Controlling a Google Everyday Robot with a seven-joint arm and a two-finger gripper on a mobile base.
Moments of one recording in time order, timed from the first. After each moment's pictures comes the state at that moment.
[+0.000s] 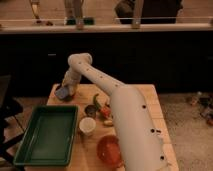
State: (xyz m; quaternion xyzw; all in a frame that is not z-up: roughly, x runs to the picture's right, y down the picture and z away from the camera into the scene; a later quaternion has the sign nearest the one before) arm -0.240 -0.009 0.914 -0.18 -0.34 -0.31 0.87
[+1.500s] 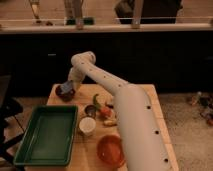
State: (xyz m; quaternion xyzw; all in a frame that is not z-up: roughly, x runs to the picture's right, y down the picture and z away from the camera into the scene) arm -0.206 -0.042 0.938 -0.15 -0.27 -0.24 0.92
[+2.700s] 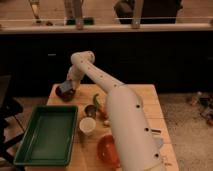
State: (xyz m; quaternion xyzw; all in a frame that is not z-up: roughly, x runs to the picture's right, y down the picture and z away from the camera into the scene) arm -0.223 -0.044 0.952 -0.16 -0.30 -0.25 0.91
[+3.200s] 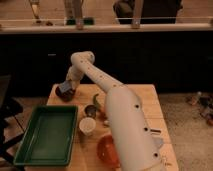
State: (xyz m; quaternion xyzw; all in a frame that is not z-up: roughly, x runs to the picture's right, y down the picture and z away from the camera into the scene) arm -0.226 -0.046 0.951 -0.16 -0.30 -0.25 0.91
